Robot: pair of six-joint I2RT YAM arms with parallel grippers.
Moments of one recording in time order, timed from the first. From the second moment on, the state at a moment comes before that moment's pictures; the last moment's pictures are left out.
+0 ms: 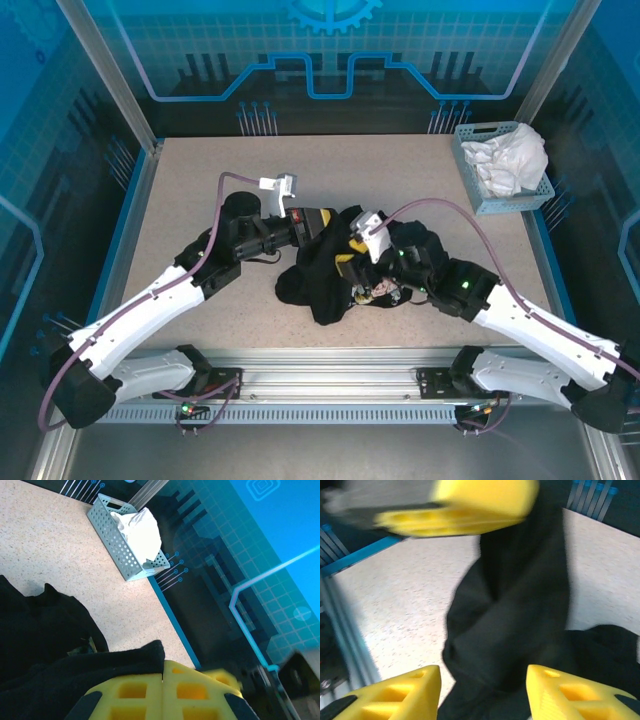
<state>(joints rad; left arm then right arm) -0.66 1.11 0.98 -0.08 0.28 -0.80 0.92 0.98 0.94 -0.42 -0.01 0.10</state>
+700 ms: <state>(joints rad) -0.66 1.11 0.98 -0.08 0.24 -0.80 1.00 1.27 0.84 -0.09 0.24 0.50</state>
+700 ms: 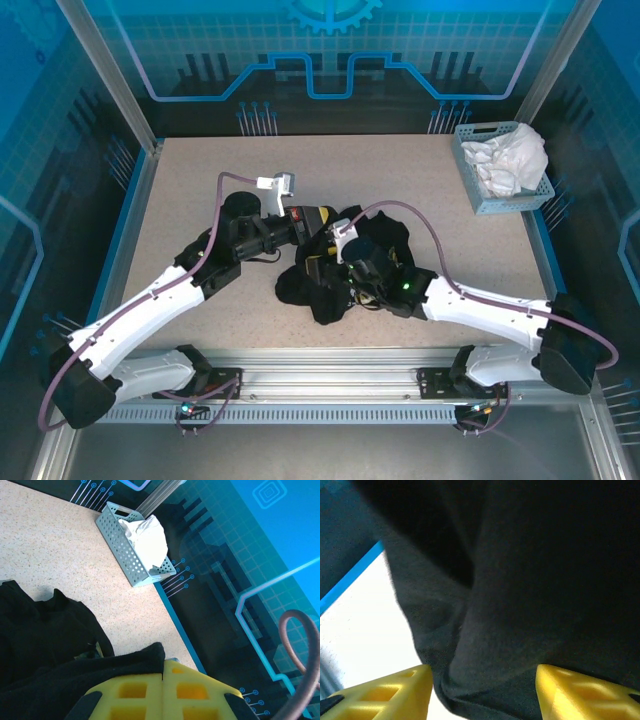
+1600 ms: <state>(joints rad) -0.53 1.08 0.97 -0.13 0.21 -0.77 0.61 1.09 0.72 0.13 -0.57 0.32</state>
